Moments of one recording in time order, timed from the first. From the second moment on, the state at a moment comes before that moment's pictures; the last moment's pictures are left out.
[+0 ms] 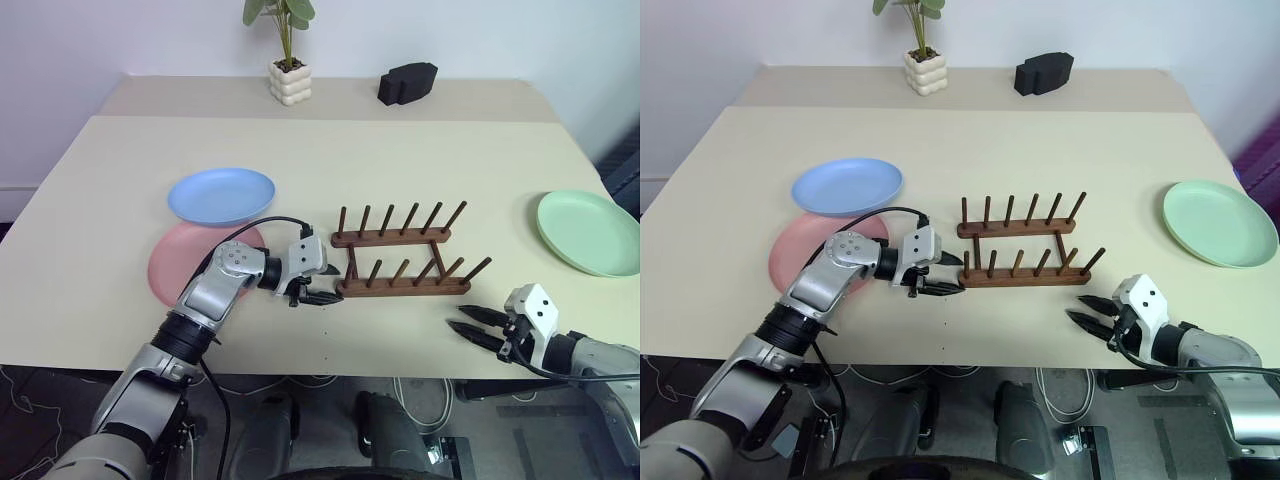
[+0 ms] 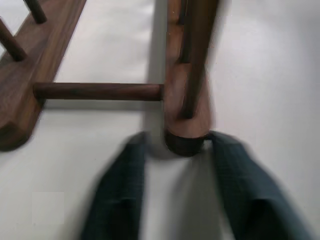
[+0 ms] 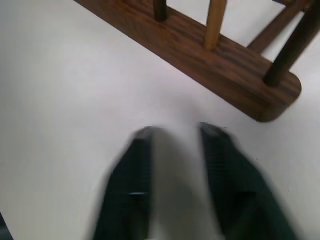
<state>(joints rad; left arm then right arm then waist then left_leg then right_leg) -0.58 0.40 -0.37 0.18 -0.06 0.24 -1.14 0.23 -0.76 -0.25 -0.20 0.40 0.29 0.95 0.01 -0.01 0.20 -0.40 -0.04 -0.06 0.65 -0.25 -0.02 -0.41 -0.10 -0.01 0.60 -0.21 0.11</state>
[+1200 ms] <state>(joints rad) -0.55 0.46 -0.39 0.12 -0.05 0.23 -1.15 0.21 -0.76 -0.24 -0.27 0.38 0.35 0.93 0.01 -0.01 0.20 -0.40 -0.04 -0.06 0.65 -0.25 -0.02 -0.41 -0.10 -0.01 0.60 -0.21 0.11</state>
